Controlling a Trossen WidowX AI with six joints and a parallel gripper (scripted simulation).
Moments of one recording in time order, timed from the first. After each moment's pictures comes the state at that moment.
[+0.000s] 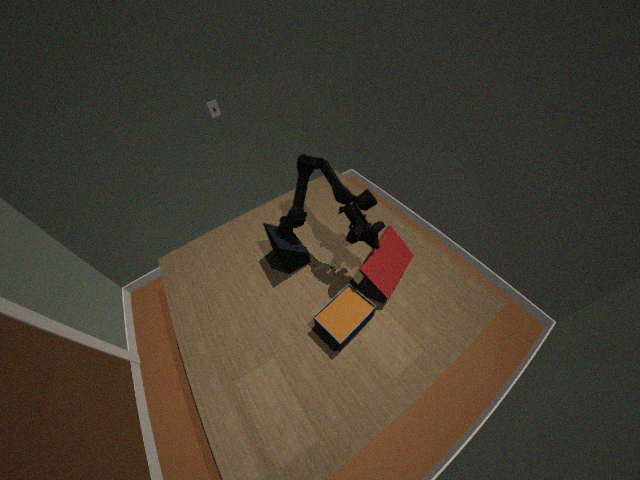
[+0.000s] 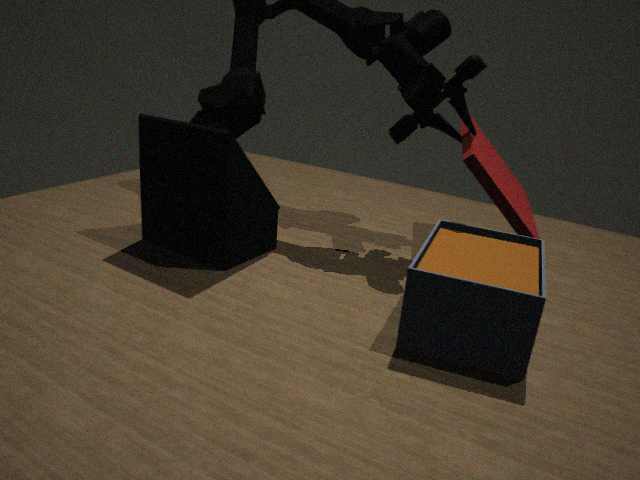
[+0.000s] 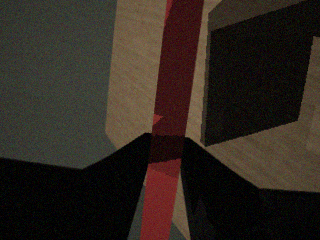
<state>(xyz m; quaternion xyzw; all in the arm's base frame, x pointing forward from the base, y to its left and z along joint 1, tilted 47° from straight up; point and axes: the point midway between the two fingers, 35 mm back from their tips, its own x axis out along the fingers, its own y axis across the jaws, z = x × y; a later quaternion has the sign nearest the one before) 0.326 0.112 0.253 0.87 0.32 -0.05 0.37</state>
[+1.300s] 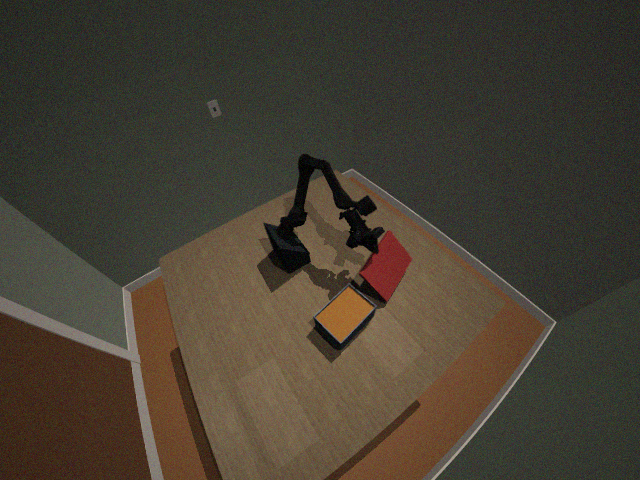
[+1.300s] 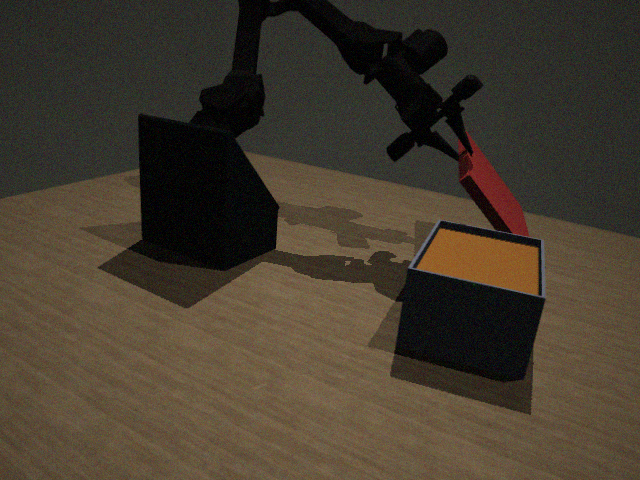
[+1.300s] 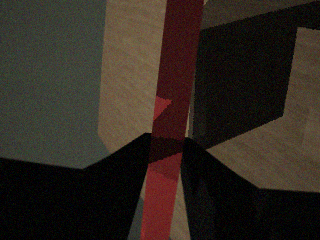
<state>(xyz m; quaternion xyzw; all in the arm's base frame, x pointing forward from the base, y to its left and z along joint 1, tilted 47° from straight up) 0.328 0.135 0.232 0.87 0.32 -0.05 0.37</state>
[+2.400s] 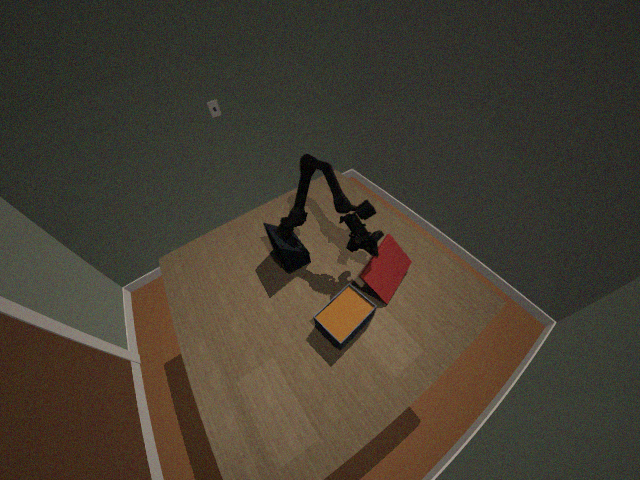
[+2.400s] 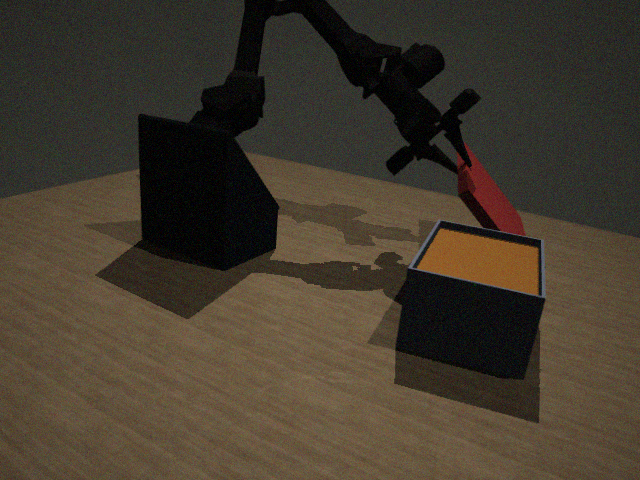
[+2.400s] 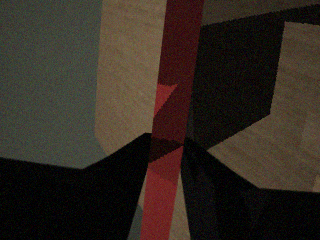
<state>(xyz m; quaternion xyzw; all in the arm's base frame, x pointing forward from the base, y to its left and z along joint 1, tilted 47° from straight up) 0.331 0.152 0.217 0.87 0.31 -0.04 0.37</state>
